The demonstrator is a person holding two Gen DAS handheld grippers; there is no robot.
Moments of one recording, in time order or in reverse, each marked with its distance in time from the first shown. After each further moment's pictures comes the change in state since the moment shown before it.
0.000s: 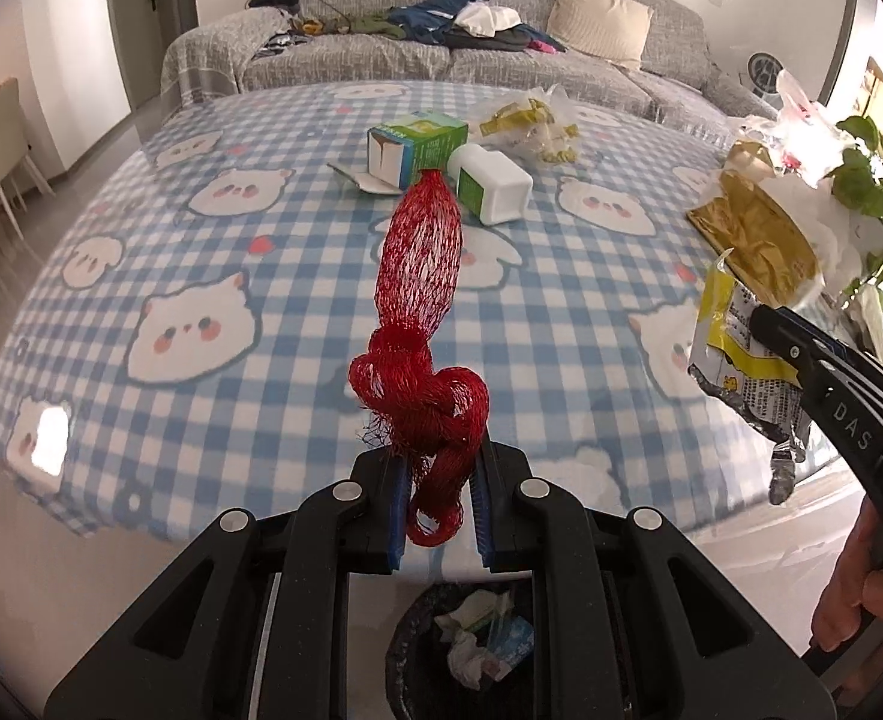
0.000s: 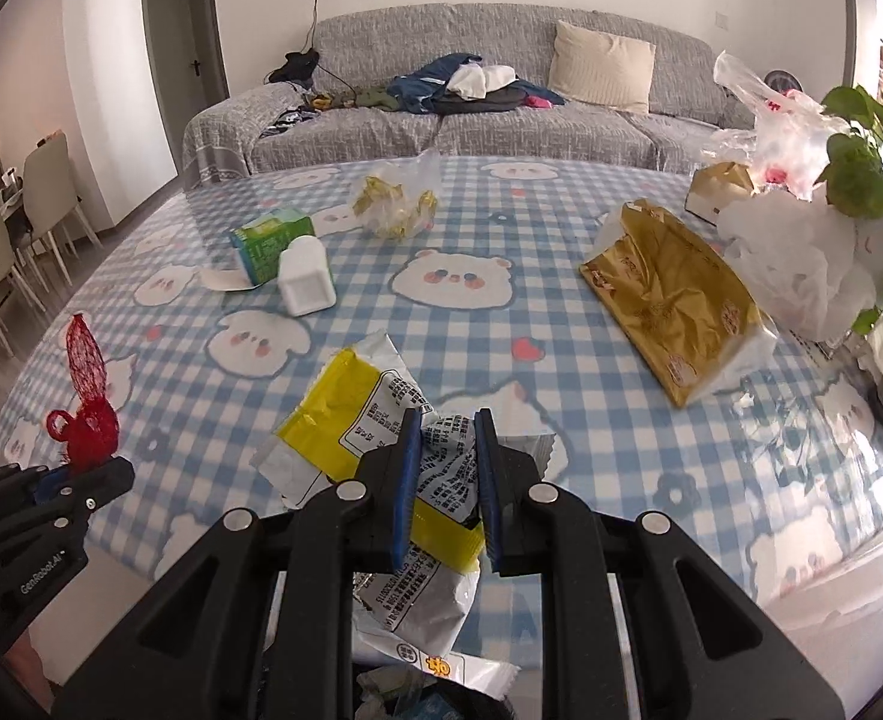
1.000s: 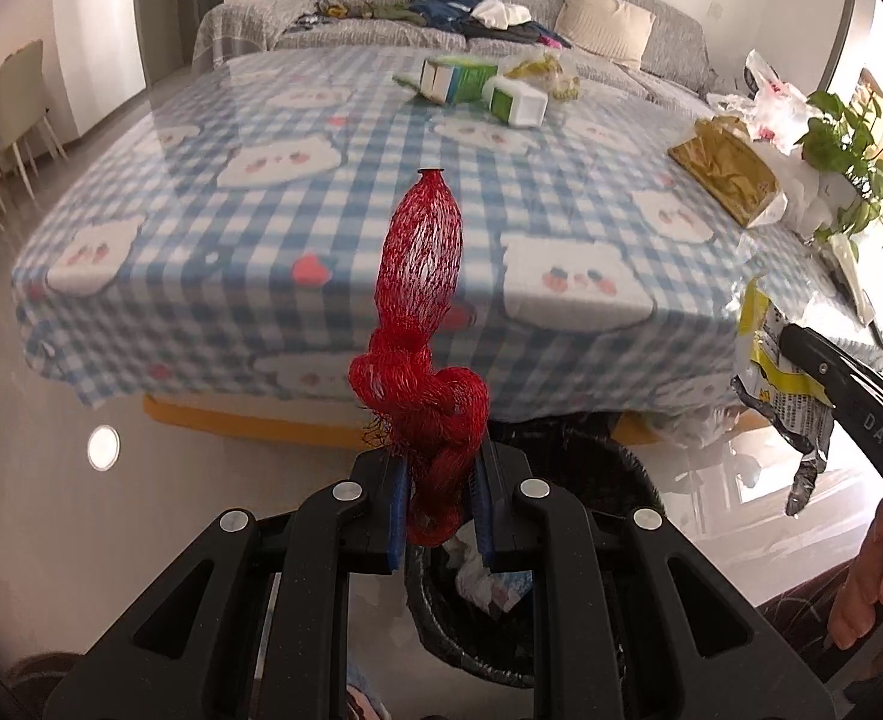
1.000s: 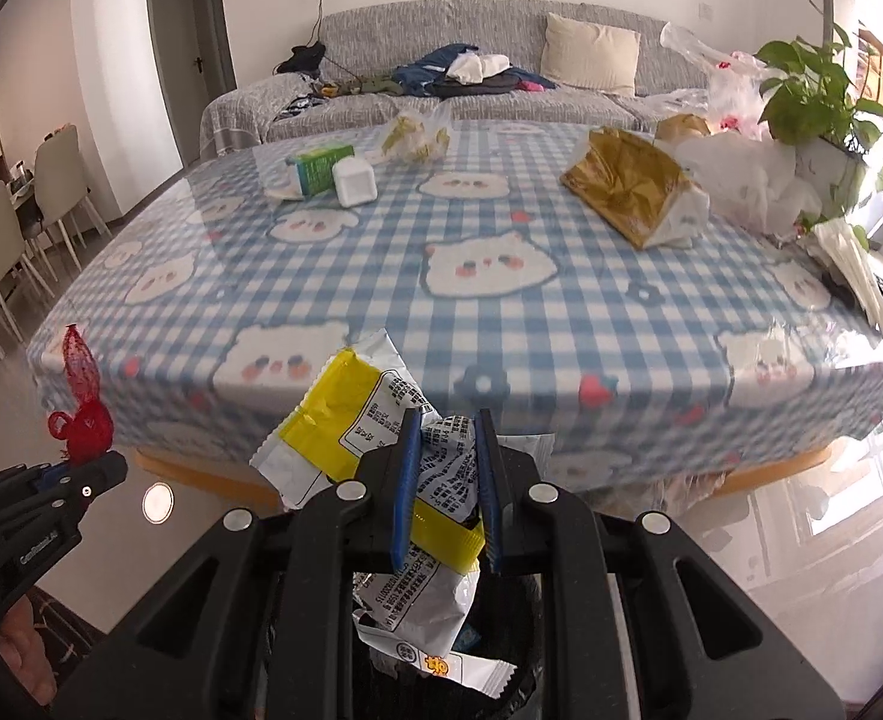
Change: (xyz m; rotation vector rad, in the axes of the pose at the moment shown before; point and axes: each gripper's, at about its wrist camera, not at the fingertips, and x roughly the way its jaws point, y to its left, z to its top) left arm -0.048 0.038 -0.132 -0.049 0.001 -0.023; right arm -0.081 0.019 -0.119 0.014 0.016 -0.001
